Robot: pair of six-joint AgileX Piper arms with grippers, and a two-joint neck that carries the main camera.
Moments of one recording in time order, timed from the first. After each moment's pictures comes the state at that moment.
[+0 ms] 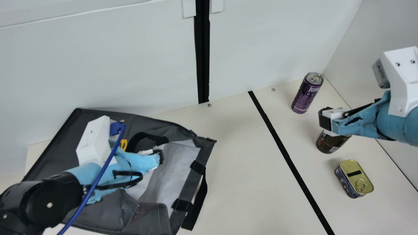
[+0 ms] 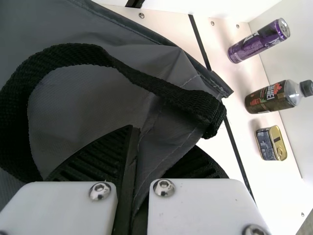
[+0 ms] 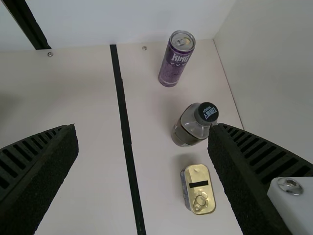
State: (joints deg) left arm -33.1 92.1 -80.9 -27.0 41.0 -9.7; right arm -25.8 65.7 -88.4 5.0 69.8 -17.1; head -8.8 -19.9
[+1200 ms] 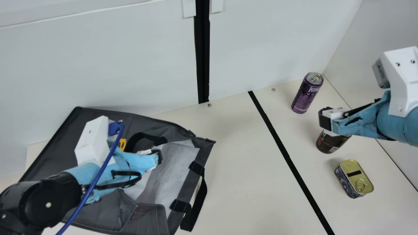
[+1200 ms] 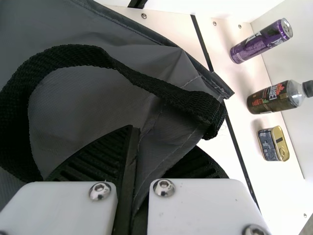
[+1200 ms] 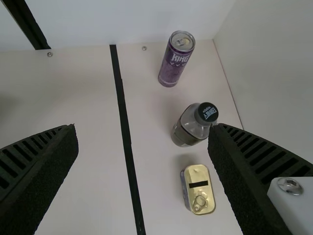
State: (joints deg) left arm -32.9 92.1 -80.8 -26.7 41.0 -9.7; right arm -25.0 65.2 -87.8 4.2 69.6 -16.4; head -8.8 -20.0
